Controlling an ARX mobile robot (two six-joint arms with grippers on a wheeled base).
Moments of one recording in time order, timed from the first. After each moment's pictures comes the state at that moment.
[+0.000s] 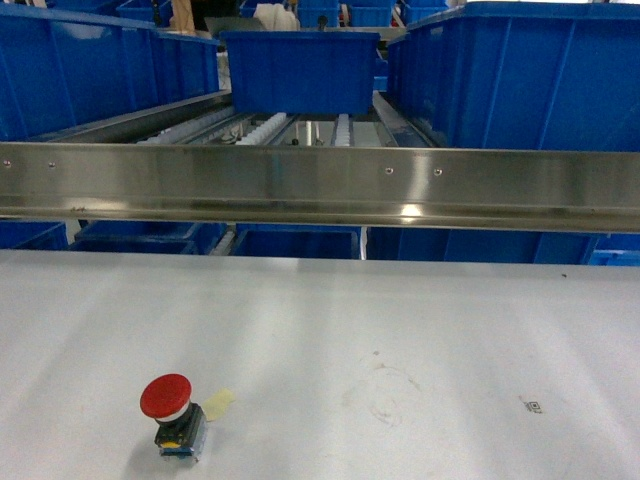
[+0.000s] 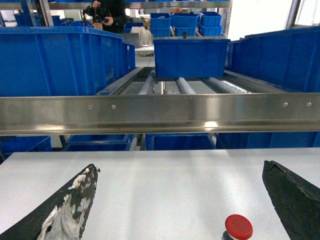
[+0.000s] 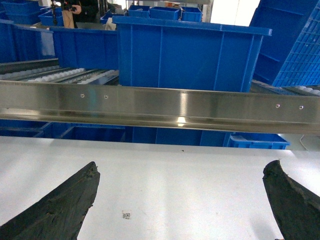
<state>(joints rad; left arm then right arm) 0.00 0.01 0.01 0.00 0.00 0.00 0.00 0.00 0.01 0.00 0.00 0.00</state>
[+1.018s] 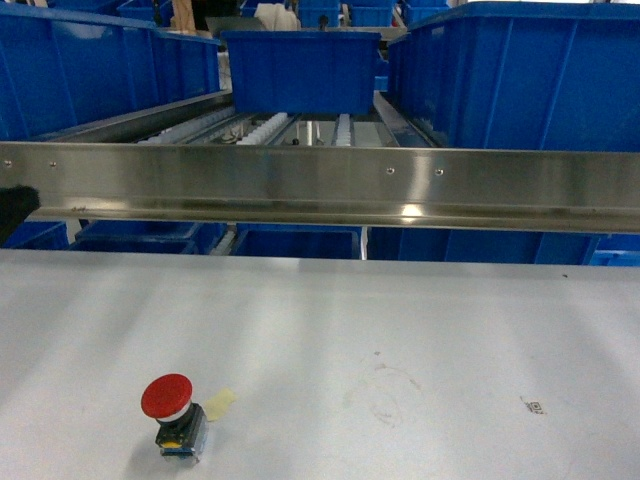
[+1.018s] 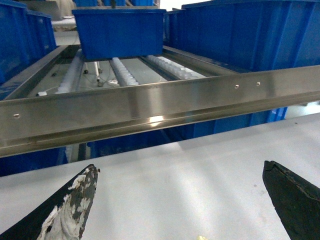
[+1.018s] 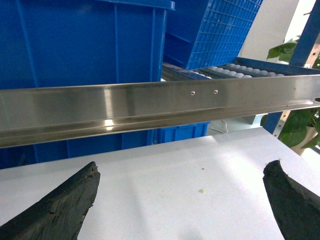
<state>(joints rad) 0.06 1.23 0.21 0.92 0.38 0.01 -0.17 1.29 0.12 1.16 0.20 -0.03</state>
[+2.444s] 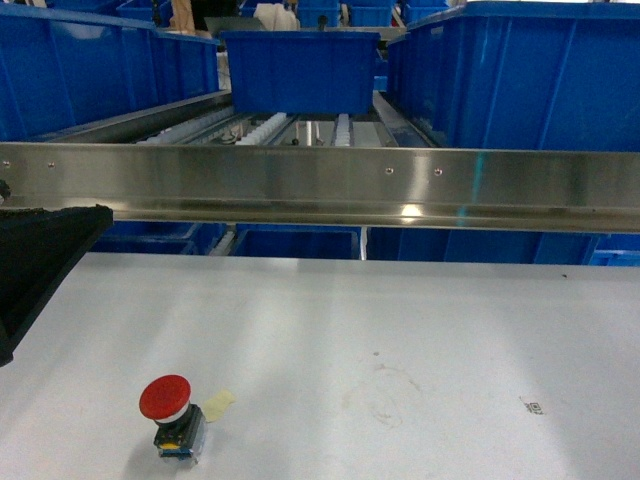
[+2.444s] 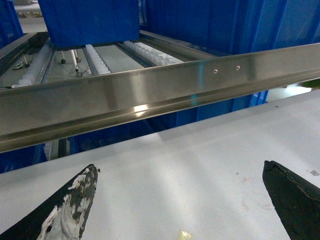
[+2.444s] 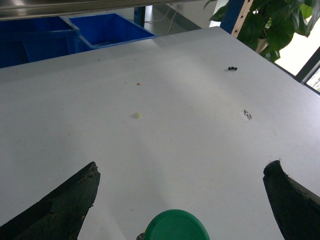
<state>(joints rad) -0.02 1.32 0.27 0.89 0.38 0.03 -0.38 2.04 0.40 1.29 0.27 -0.02</state>
